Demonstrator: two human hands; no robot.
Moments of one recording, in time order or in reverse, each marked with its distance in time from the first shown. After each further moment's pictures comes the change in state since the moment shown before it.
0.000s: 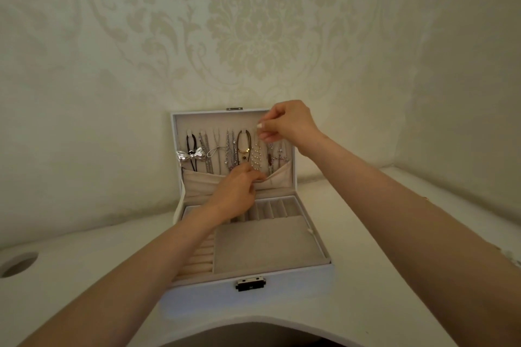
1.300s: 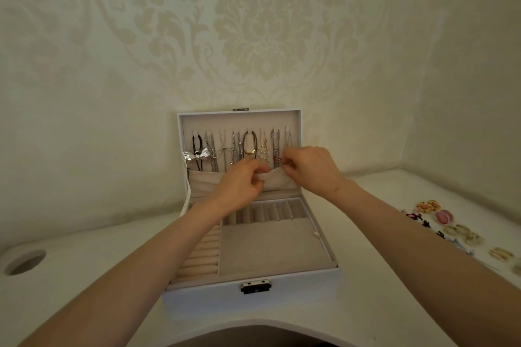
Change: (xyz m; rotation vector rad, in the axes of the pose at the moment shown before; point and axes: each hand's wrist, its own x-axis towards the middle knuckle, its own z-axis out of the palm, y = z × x) left_hand 0.006 0.002 -0.013 -0.122 0.081 -0.025; right_hand -0.016 0.083 -0.010 -1.083 -0.001 -0.454
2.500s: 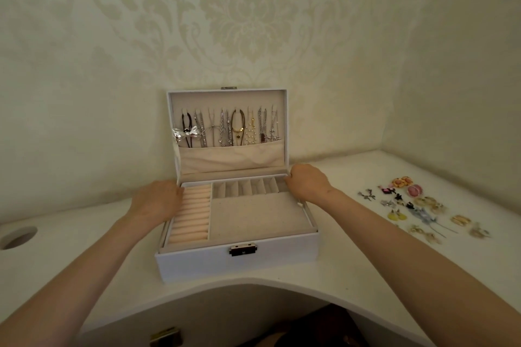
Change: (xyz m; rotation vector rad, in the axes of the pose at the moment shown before) left_hand -0.085 -0.054 -0.038 0.511 -0.231 -0.582; right_hand -0.057 -0.015 0.009 0.156 -0.447 0.517
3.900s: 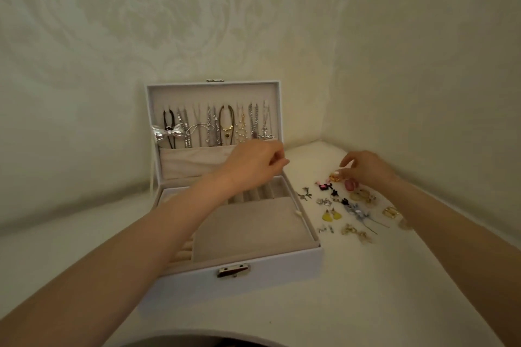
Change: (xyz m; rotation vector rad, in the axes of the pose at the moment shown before) left_hand 0.017 0.270 -0.016 -0.319 0.185 0.962; right_hand 0.009 0.251 -0.068 0.118 0.124 0.335
